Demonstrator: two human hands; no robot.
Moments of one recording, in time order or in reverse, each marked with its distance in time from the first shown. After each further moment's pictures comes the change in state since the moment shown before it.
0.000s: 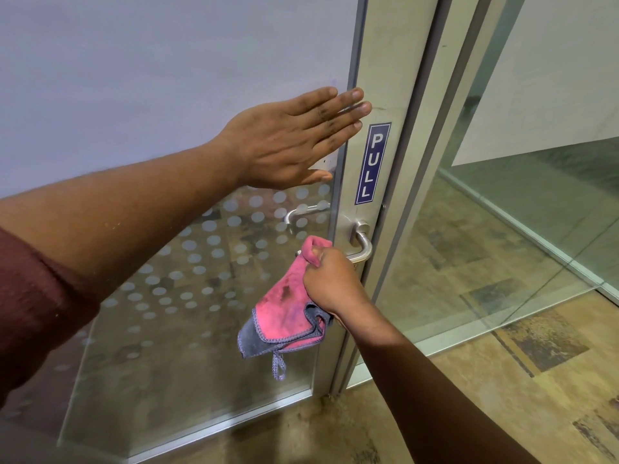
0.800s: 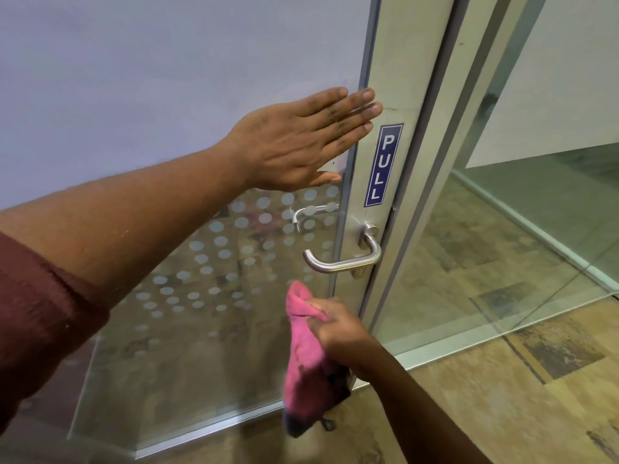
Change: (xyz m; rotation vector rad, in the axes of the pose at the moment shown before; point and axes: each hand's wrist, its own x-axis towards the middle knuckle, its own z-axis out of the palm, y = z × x) left_hand 0.001 0.000 0.001 -0.020 -0.014 -0.002; right_hand -0.038 0.045 0.018 -0.003 -0.300 0.096
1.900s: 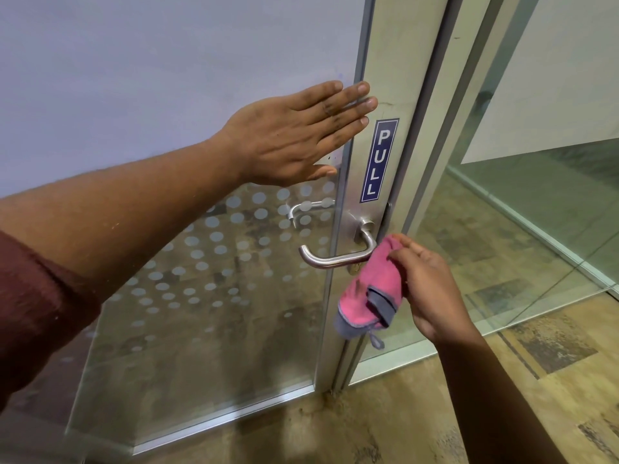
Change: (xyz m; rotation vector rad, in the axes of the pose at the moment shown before) left_hand -0.001 0.000 0.002 0.054 0.006 0.001; right_hand -0.010 0.011 -0.102 0.767 0.496 0.036
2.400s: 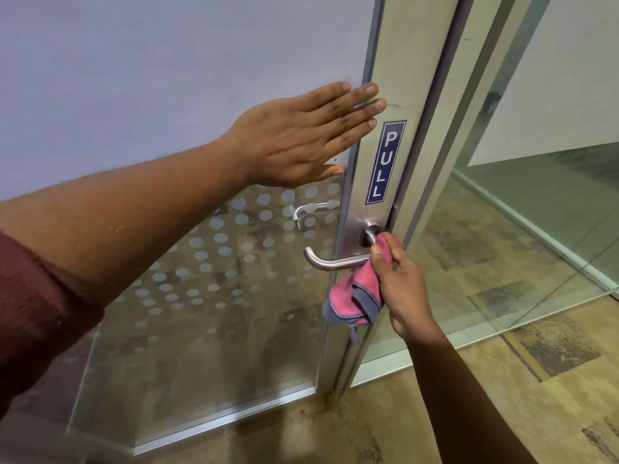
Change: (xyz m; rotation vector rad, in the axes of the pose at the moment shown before) left_hand 0.000 0.001 0.003 -0.003 0.010 -0.008; right_hand 0.023 0.041 0.023 -0.138 0.054 -0.117
